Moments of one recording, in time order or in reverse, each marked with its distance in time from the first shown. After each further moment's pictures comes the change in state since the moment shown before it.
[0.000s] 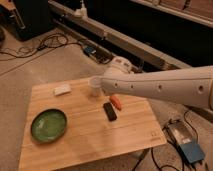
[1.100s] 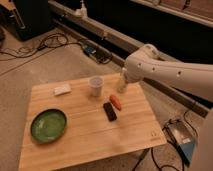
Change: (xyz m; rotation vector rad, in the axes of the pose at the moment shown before) arm 0.017 -0.152 0.025 0.029 0.089 0.224
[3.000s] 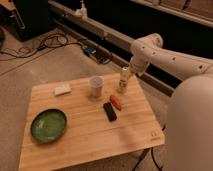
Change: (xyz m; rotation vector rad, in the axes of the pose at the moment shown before) arm -0.044 -0.030 0.034 -0.022 0.079 0.053
